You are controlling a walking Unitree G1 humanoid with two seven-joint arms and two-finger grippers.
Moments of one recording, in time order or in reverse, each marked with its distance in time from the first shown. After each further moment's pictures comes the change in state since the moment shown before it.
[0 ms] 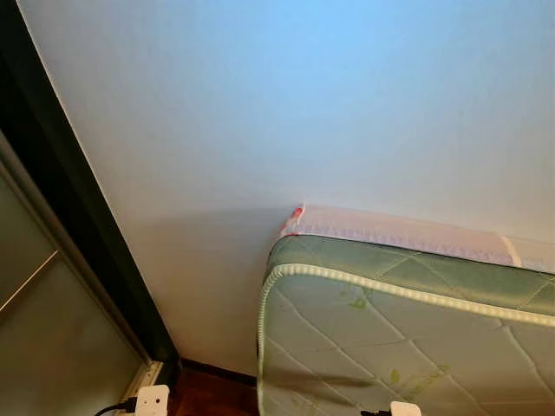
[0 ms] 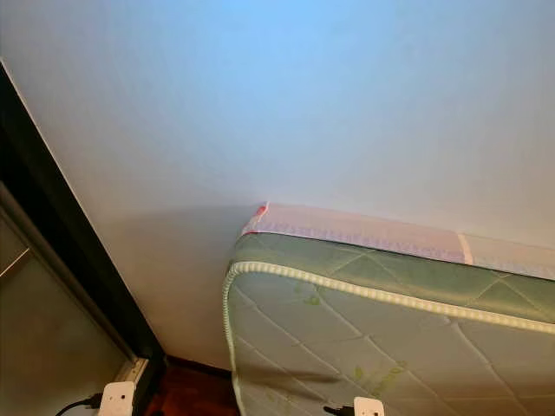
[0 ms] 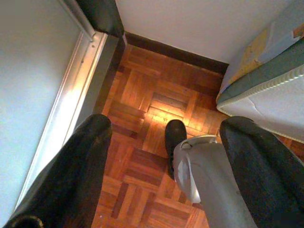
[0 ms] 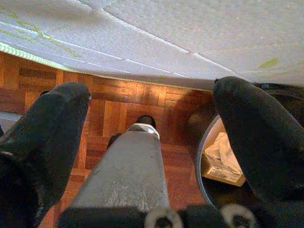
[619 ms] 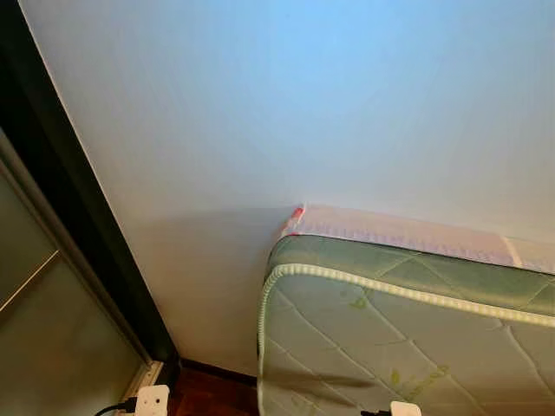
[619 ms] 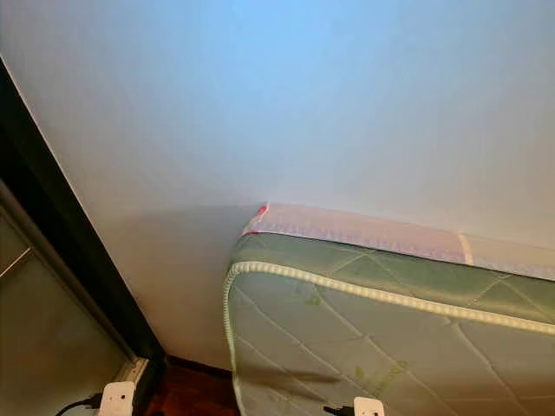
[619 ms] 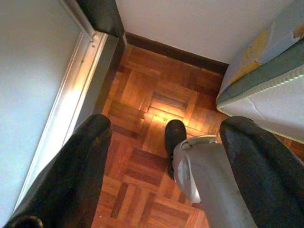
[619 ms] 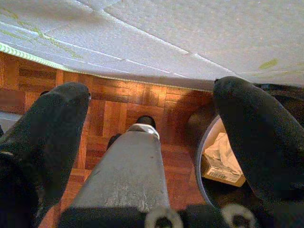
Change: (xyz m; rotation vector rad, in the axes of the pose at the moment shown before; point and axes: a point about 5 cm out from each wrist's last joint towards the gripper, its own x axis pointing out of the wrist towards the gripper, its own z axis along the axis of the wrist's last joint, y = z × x) left arm 0.000 0.000 0.000 0.000 0.000 0.000; right arm 0.000 0.000 0.000 0.000 0.000 0.000
